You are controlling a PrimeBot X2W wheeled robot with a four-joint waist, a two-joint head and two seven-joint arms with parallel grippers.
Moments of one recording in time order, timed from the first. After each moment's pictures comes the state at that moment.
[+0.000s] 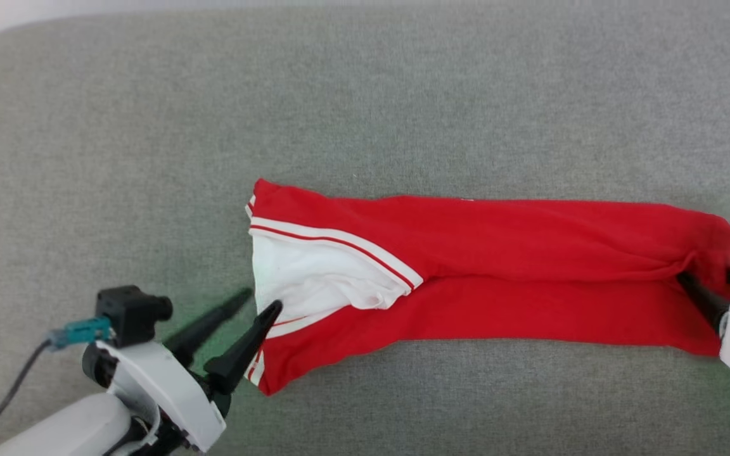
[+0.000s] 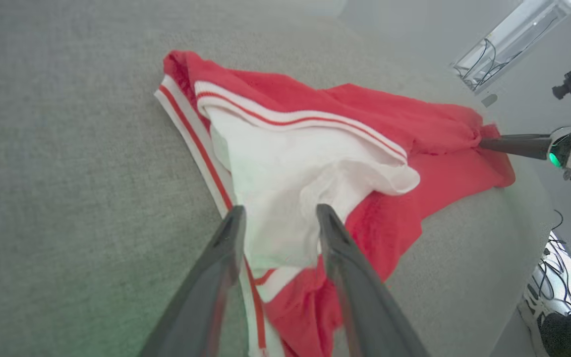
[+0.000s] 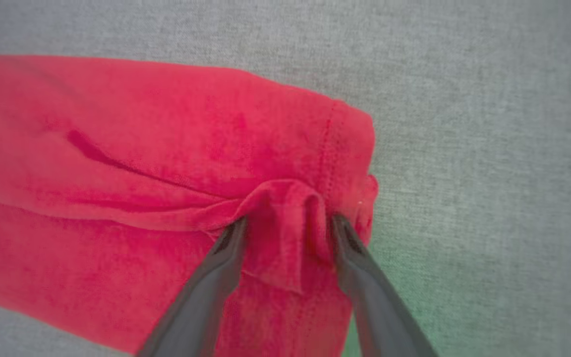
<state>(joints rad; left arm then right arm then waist) -0.57 0.86 -1.06 0.02 -1.24 -0.02 -0.26 -0.32 -0.48 0.05 0.13 0.57 0.13 0.63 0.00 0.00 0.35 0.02</state>
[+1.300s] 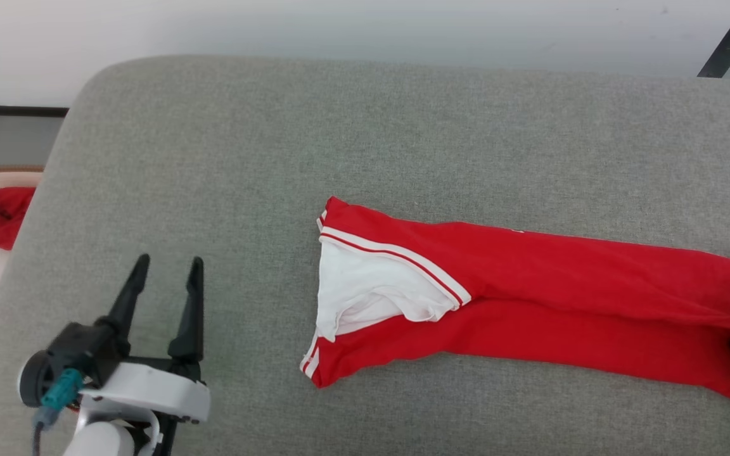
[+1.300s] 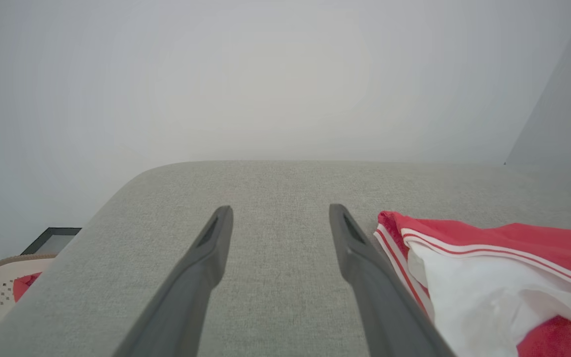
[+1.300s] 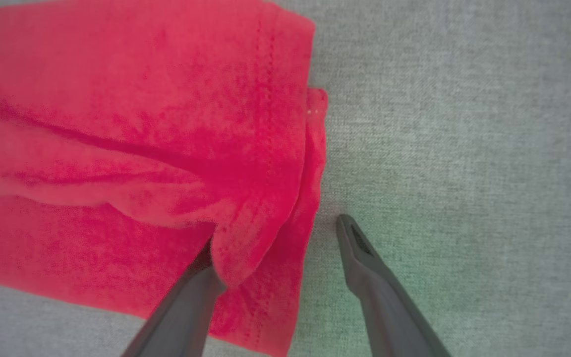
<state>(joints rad) -0.17 0.35 -0.17 0.11 -0.42 0.02 -0.26 -0.25 -0.49 -0.12 0.27 0.55 0.13 0.84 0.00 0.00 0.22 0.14</state>
